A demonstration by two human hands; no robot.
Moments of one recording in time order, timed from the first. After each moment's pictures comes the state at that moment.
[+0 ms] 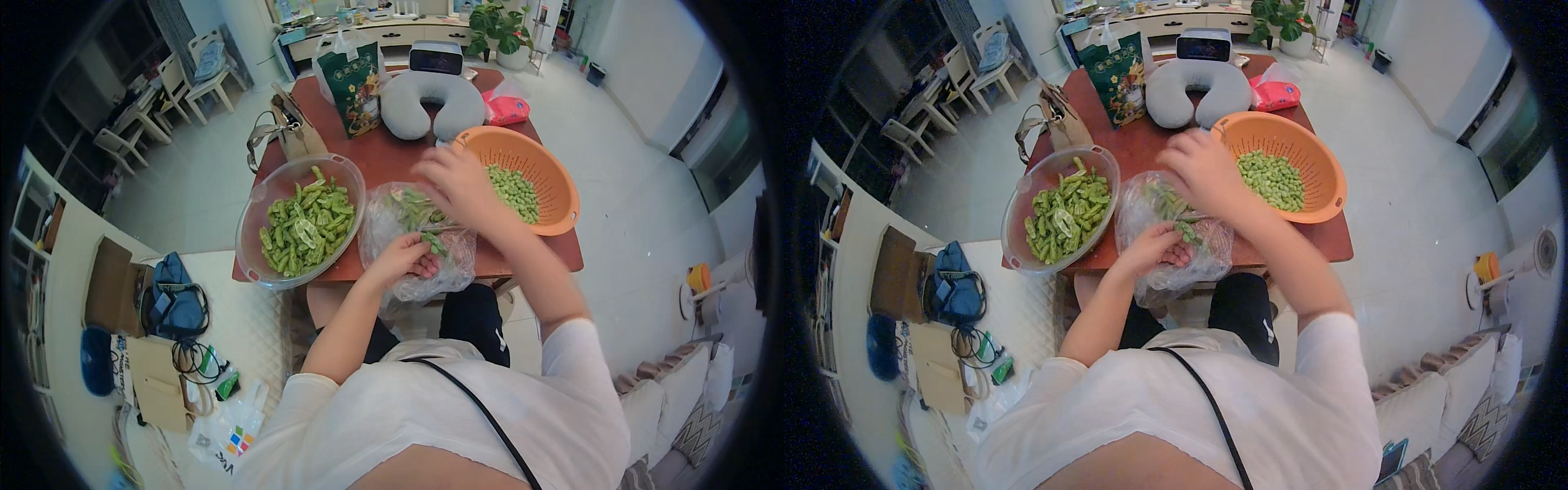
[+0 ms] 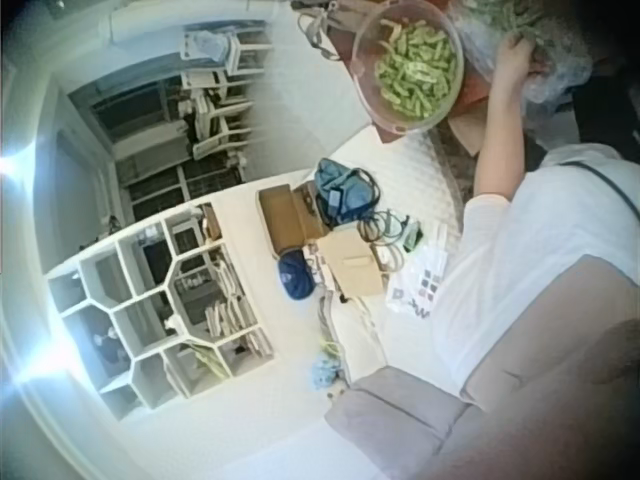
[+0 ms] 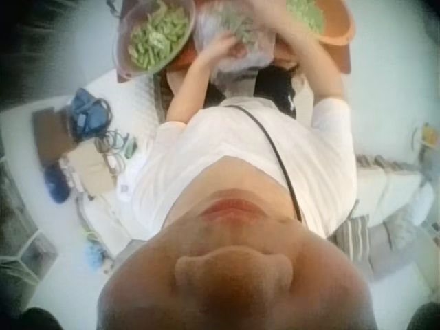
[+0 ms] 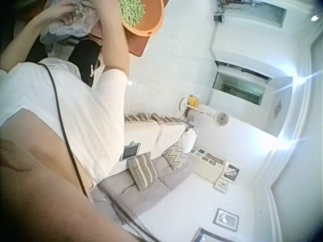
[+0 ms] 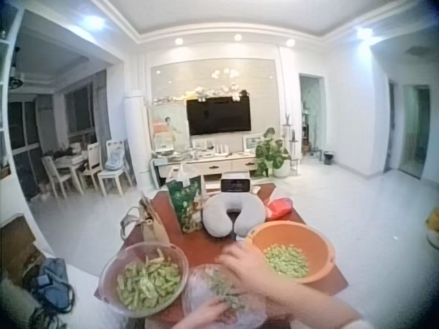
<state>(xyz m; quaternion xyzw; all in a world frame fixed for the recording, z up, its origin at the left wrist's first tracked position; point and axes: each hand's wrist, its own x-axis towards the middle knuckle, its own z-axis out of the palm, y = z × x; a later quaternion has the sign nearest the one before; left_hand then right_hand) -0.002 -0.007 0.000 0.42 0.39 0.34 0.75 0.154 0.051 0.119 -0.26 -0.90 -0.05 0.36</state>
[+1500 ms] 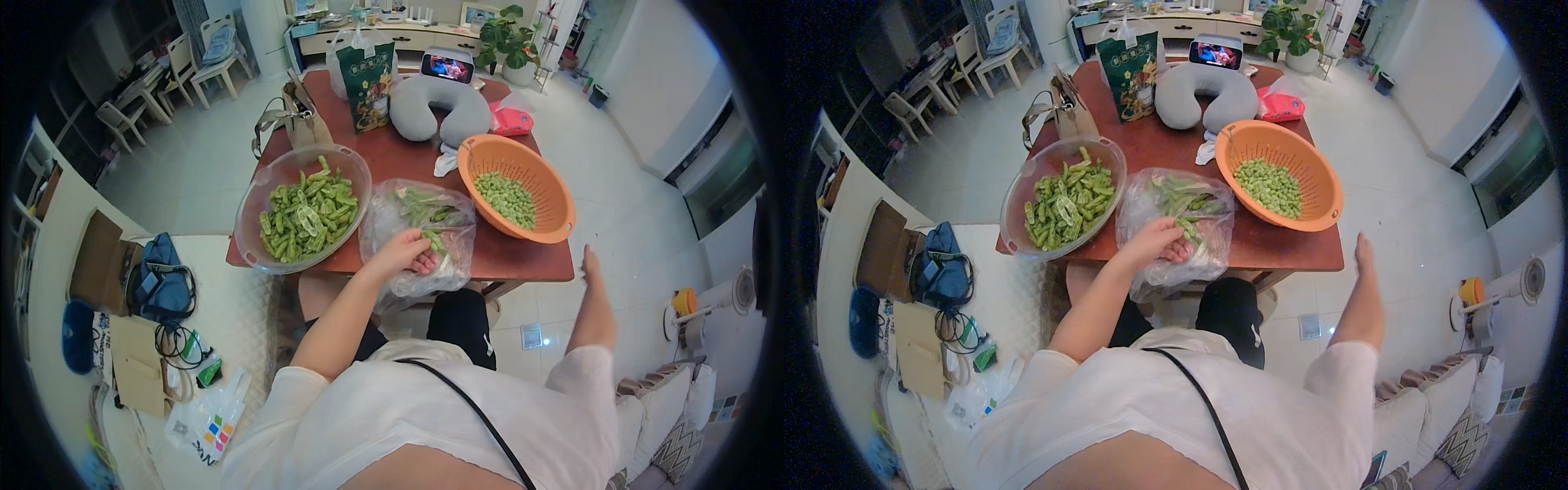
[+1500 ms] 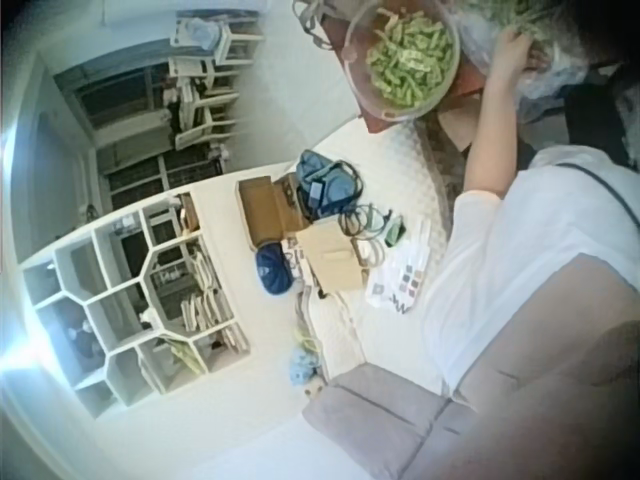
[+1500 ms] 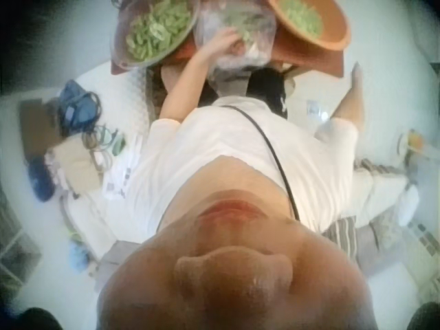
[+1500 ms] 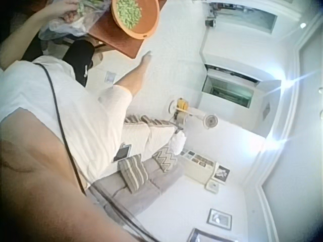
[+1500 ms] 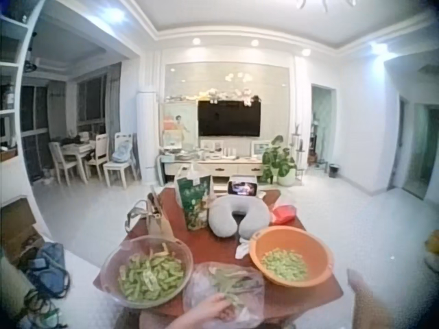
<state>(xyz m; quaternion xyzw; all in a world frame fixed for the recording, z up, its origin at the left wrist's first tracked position) -0.005 -0.012 0.007 0.43 0.42 0.35 0.71 0.568 0.094 -0.122 -0.83 -0.36 0.33 0.25</state>
